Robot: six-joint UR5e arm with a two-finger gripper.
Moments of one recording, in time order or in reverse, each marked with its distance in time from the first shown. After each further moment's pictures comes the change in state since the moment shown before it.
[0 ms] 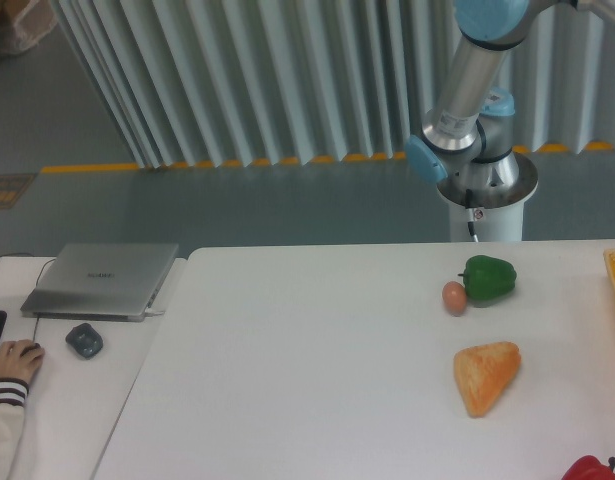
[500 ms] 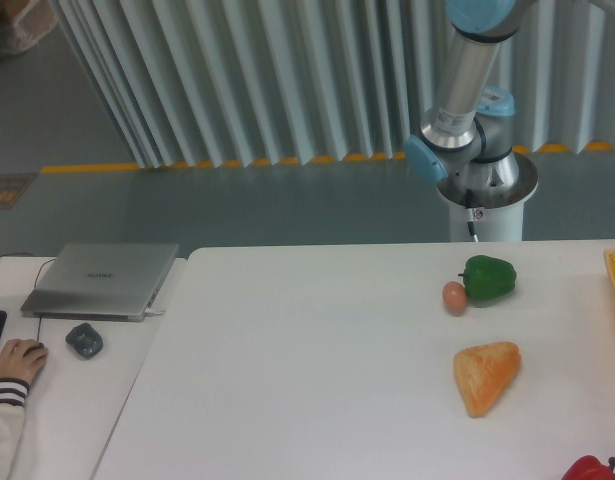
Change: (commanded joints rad) arm -0.026 0.078 0.063 -0.218 -0.173 -0.184
